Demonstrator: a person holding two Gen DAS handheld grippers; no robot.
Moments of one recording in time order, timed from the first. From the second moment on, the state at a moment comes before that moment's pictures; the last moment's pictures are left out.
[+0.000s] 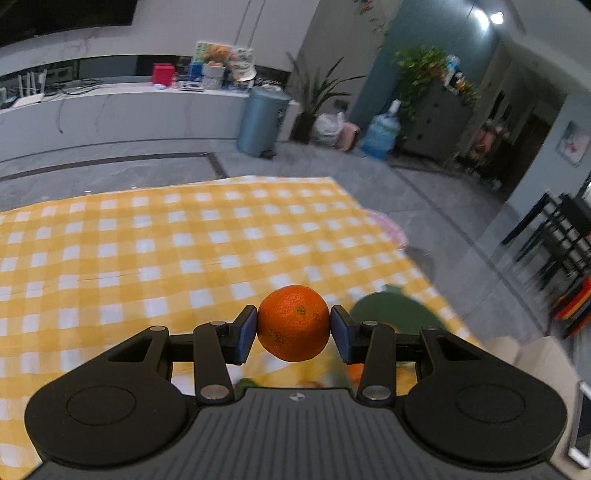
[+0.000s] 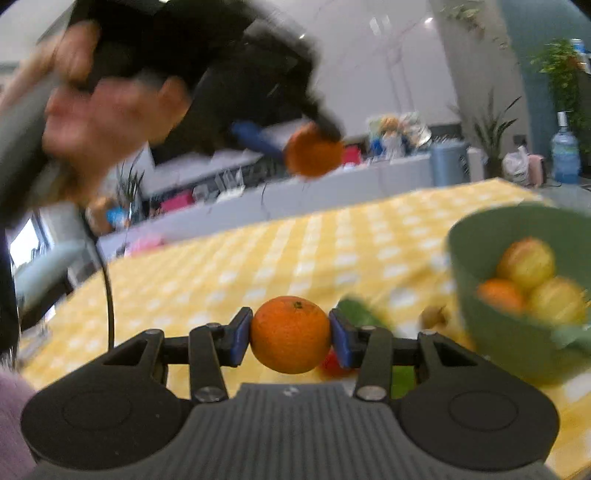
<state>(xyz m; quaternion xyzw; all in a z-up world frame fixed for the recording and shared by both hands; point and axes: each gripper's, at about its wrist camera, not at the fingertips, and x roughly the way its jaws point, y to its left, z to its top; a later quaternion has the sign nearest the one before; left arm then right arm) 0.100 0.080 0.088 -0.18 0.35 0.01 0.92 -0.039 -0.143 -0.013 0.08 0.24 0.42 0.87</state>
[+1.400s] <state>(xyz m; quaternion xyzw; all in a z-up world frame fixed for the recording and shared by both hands) 0.202 -0.045 0.007 -0.25 0.40 -0.13 0.87 0.046 -0.348 -0.033 0.38 0.24 0.25 0.86</state>
